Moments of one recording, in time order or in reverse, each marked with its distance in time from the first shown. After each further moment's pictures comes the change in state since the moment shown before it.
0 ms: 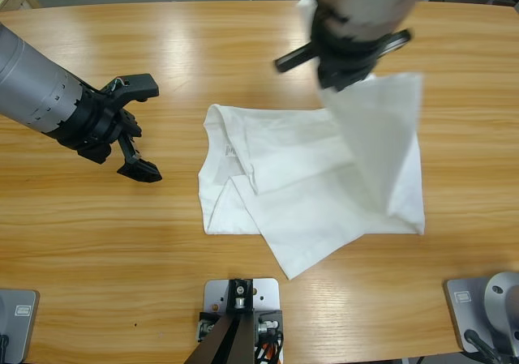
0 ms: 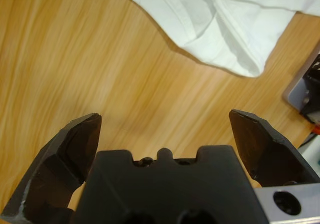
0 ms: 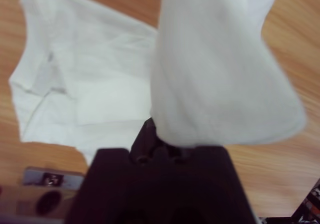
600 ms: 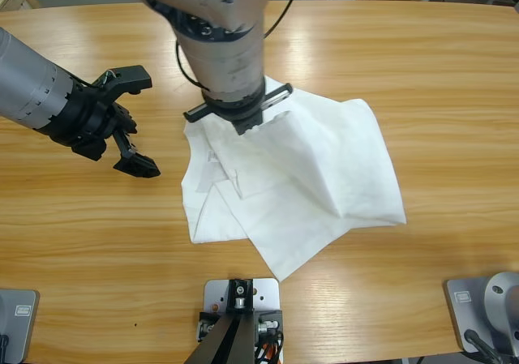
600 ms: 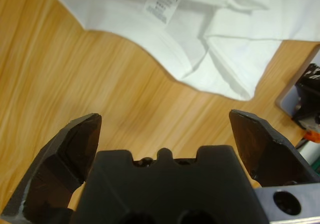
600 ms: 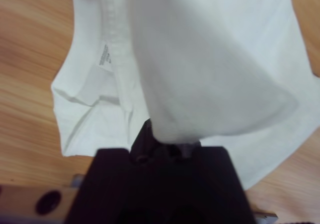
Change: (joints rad) arm 0 0.007 -0.027 0.000 0.000 0.000 -0.046; arm 1 0.085 0.313 -0.342 0.058 0.119 0.009
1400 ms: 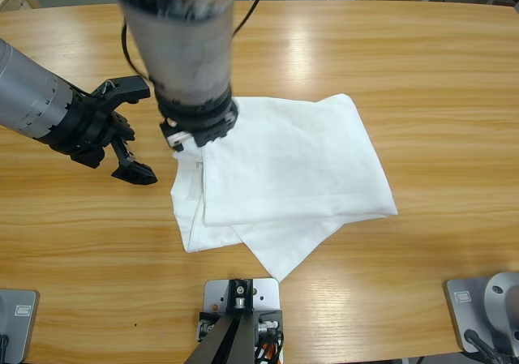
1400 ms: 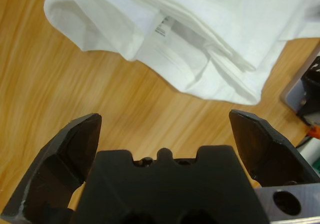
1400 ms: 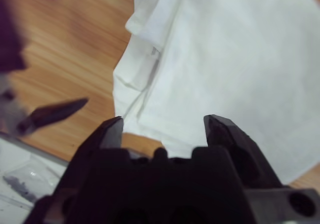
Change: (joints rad) arm 0 0.001 -0.002 0.041 -0.020 0.000 0.000; arm 1 0.035 -0.054 -0.076 -0.001 0.138 0.023
